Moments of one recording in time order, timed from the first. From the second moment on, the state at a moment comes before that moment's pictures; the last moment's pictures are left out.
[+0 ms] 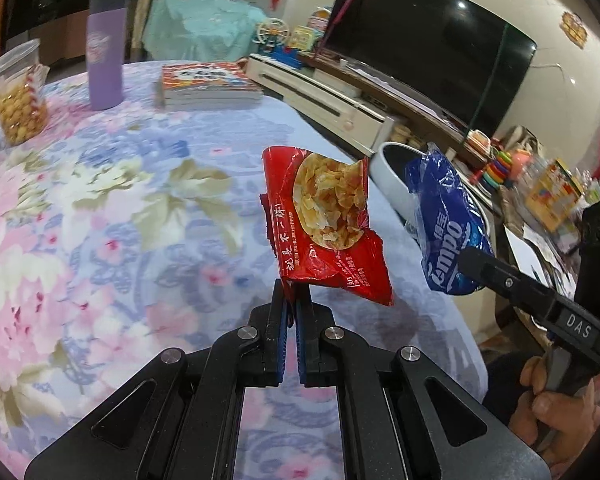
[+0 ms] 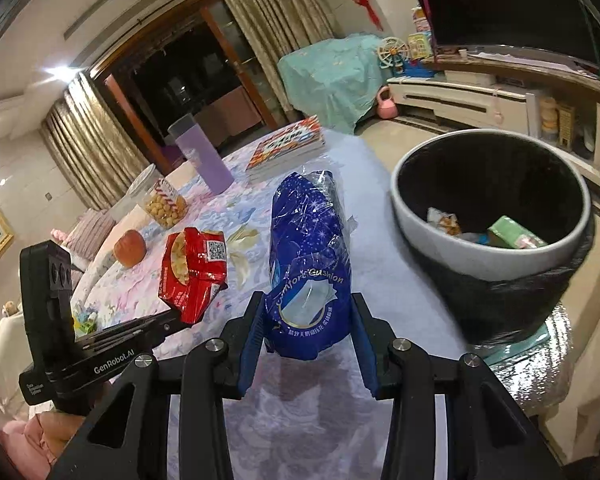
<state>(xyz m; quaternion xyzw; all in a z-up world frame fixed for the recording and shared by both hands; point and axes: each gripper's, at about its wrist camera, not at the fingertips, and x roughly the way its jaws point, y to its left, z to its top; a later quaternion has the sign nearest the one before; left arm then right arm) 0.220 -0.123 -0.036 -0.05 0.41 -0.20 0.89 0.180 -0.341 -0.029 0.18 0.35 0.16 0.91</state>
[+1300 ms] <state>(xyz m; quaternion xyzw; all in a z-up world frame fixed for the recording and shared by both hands) 0.254 -0.249 -0.015 0.02 0.41 -0.28 0.87 0.179 -0.445 -0.020 0.20 0.33 0.07 0.92</state>
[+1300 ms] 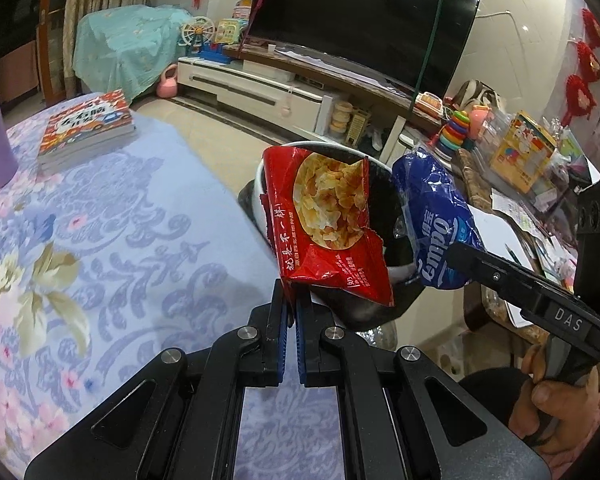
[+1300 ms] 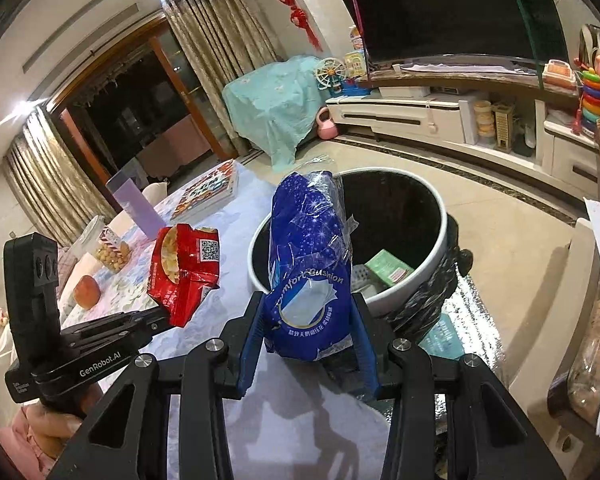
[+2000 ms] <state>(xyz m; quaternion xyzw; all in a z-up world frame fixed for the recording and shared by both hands) 0.282 -0.288 -0.009 0.05 0.40 -0.29 0.87 0.208 -0.471 -0.015 0.19 0.34 0.05 0.92</state>
